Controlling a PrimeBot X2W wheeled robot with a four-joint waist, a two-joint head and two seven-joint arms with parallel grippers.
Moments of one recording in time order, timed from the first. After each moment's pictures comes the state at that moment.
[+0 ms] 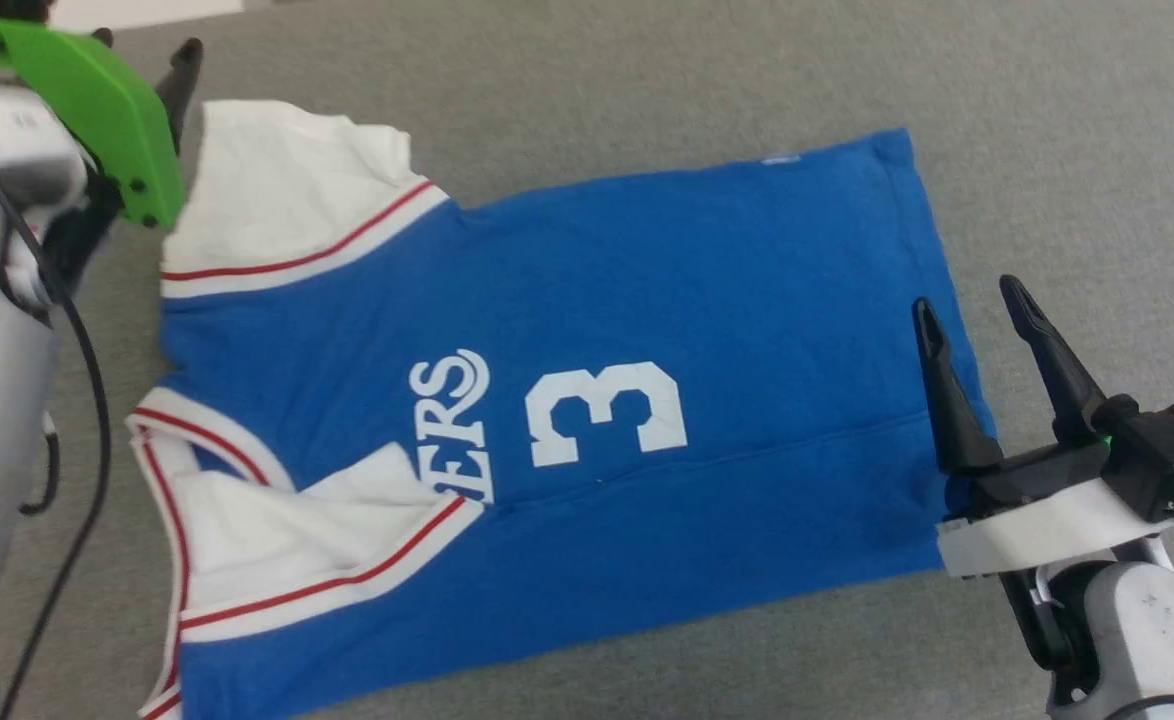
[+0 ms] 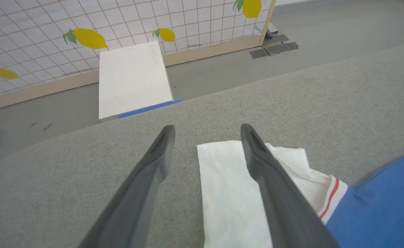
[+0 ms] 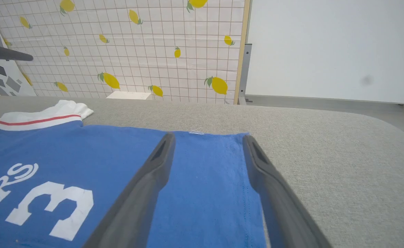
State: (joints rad) left arm -0.95 0.54 -0.39 0.47 -0.60 -0.05 0.42; right arm -0.16 -0.17 0.09 -0.02 0.19 0.13 -0.20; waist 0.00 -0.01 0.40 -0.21
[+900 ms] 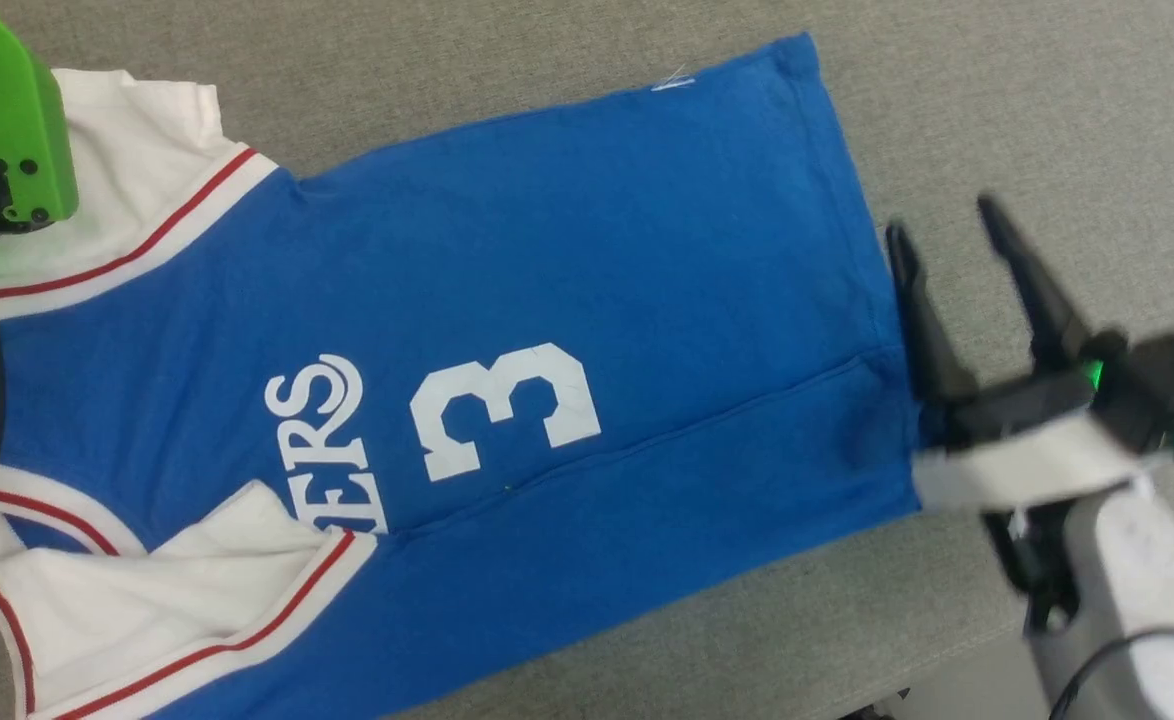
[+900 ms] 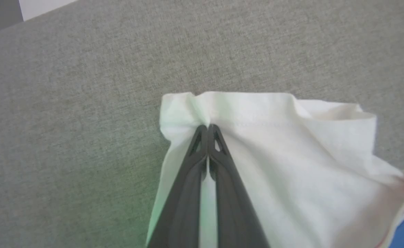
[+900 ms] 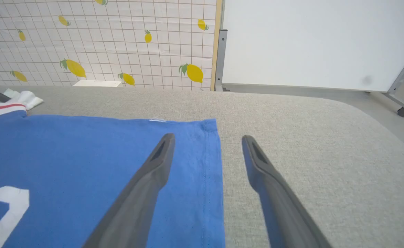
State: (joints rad) left arm -0.95 0.70 -0.40 0.28 -0.65 0.15 0.95; right arm -0.29 -0.15 0.12 0.00 0.20 0.13 -0.22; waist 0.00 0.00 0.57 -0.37
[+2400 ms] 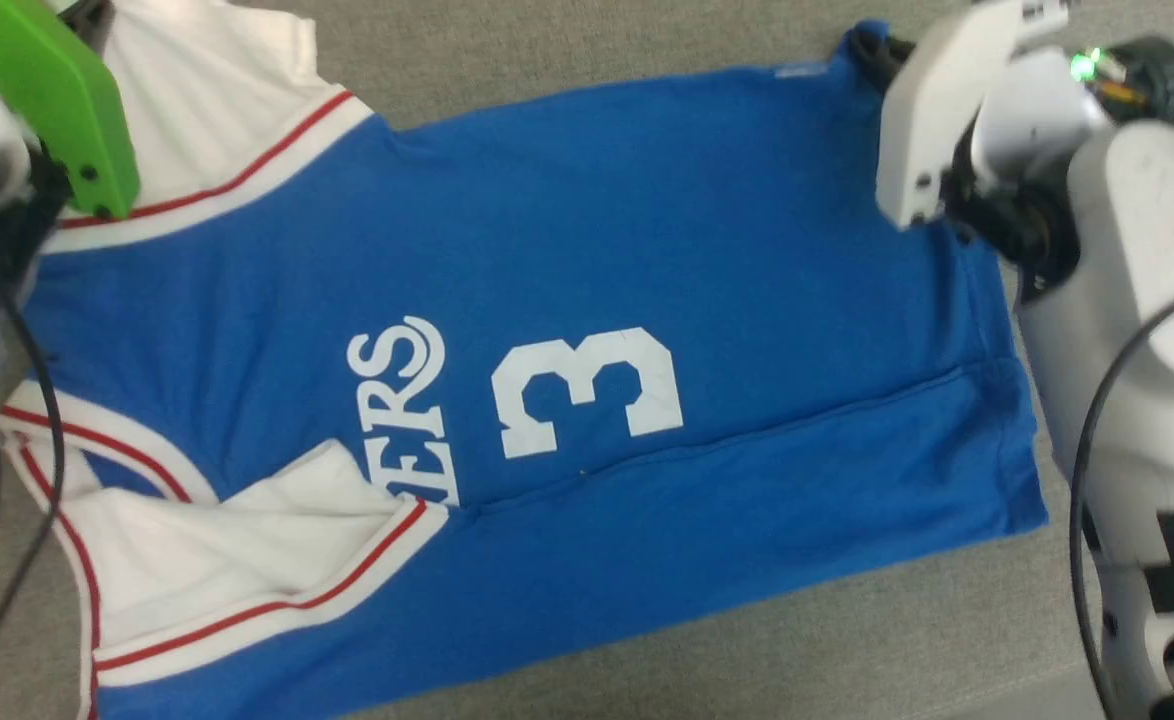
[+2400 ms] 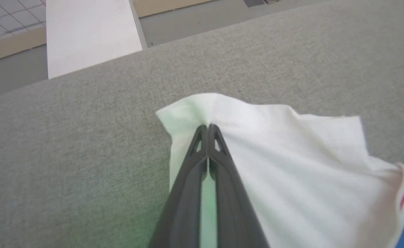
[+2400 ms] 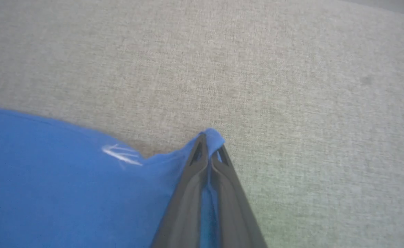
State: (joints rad) left arm -0.90 0.66 -0.40 0.20 -0.64 0.06 0.55; right arm -0.94 -0.13 0.16 0.48 0.27 0.13 0.57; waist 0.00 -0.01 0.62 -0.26
